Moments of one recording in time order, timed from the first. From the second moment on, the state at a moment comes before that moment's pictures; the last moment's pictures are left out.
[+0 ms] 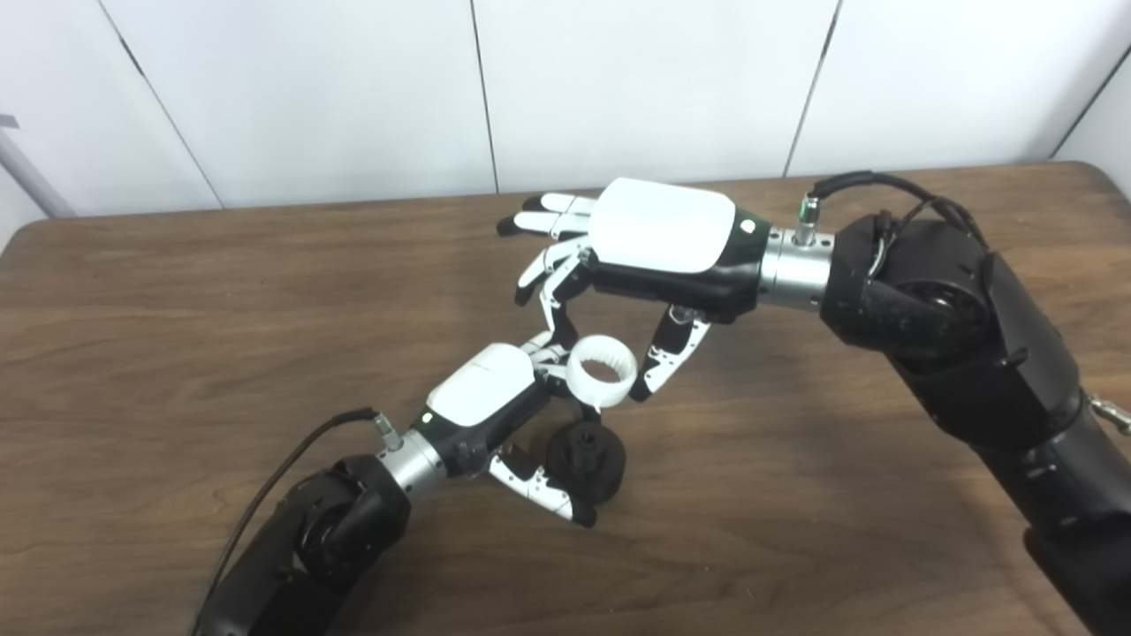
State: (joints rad) left arm -0.27 0.34 -0.44 0.02 0.60 -0.33 -0.25; right arm -0.65 -0.46 0.38 -0.35 -0.48 -0.24 0.73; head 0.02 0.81
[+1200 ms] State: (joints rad) left arm -0.26 0.32 -0.43 0.01 0.62 -0.33 -0.28; right arm -0.56 -0.44 0.39 -0.39 -0.49 -0.24 0.75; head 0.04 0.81
